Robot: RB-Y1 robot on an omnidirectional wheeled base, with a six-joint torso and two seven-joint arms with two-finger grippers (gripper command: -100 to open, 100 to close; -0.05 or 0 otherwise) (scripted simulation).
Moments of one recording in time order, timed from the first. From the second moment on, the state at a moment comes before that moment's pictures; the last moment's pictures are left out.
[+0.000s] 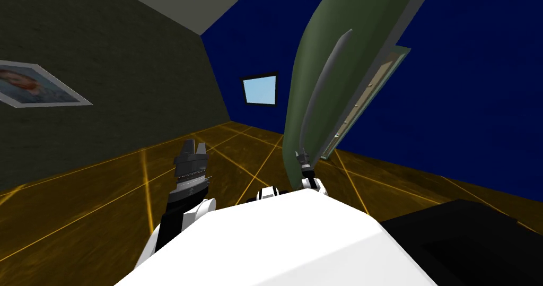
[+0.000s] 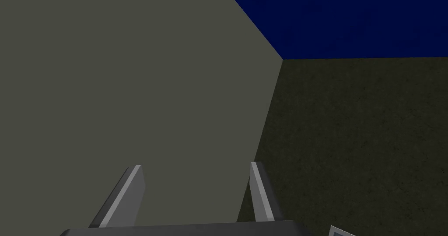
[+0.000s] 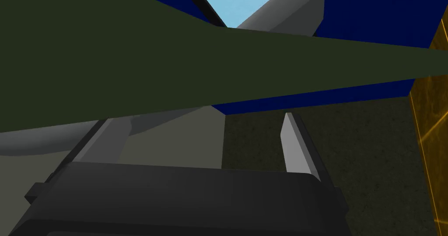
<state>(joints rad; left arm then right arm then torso) 0.54 0.02 0.04 -2.37 -0.04 -0.43 -0.08 0.12 0.01 -0.37 -1.29 0.37 -0.73 2.30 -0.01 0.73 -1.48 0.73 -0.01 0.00</state>
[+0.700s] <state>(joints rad) 0.54 0.02 0.04 -2.37 -0.04 -0.43 -0.08 0.16 -0.05 -0.40 -1.27 0.51 -0.59 2.10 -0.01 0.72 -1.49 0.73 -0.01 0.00</state>
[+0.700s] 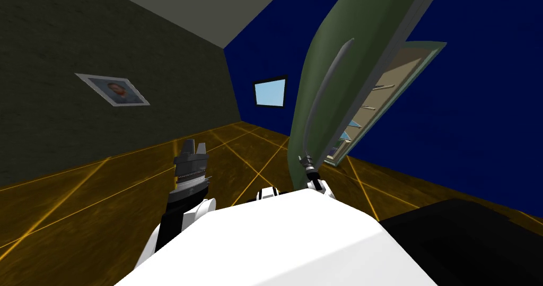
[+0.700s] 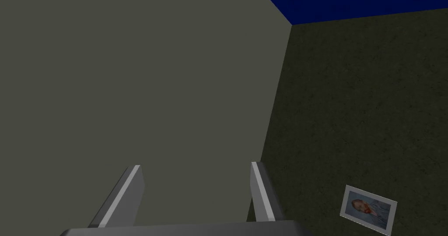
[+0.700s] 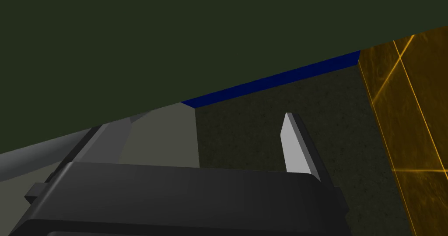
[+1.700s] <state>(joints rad) 0.54 0.02 0.04 -2.37 -0.04 -0.43 -0.08 0.12 -0.09 -0.38 -1.31 0.58 -0.41 1.92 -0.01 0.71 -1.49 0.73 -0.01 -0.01</state>
